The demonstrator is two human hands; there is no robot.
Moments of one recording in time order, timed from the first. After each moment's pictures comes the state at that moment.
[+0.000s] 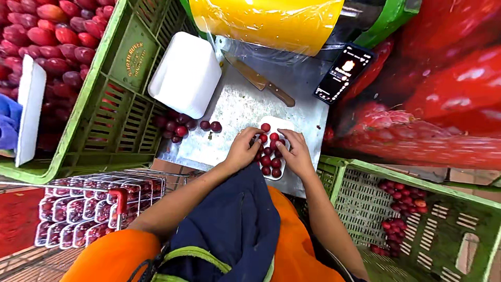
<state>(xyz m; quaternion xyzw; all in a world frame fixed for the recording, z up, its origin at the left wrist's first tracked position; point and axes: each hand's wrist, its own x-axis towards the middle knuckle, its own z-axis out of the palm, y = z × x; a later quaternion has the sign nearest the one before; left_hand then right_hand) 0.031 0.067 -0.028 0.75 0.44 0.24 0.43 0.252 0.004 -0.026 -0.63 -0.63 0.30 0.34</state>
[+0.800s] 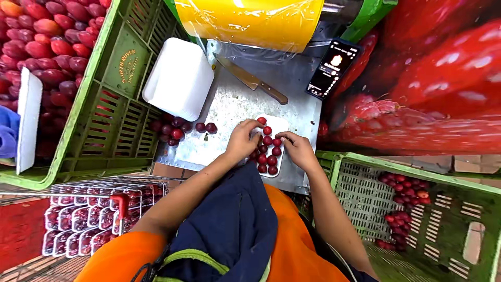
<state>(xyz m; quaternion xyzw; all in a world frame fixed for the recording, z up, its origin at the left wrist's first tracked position) 0.052 0.087 -0.014 0.78 0.44 0.21 0.39 0.276 0.004 -0.017 -0.65 -0.58 0.38 0.30</state>
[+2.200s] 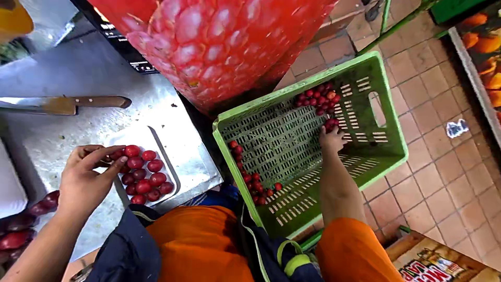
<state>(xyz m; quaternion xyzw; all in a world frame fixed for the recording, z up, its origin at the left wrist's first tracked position) 0.072 0.100 -0.008 0.87 0.38 0.08 0.31 0.596 -0.368 -0.217 -0.99 0.08 0.12 0.04</state>
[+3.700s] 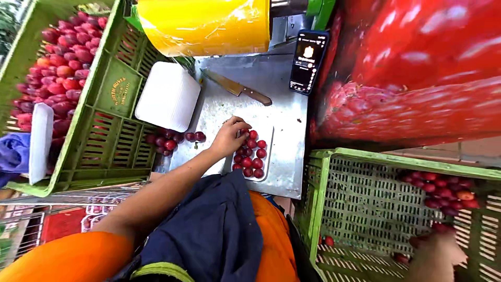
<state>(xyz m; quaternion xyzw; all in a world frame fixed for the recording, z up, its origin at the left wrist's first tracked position) 0.072 0.108 -0.012 0.85 0.41 0.11 0.31 0.566 -0.353 -0.162 -0.90 0.21 0.10 0.36</state>
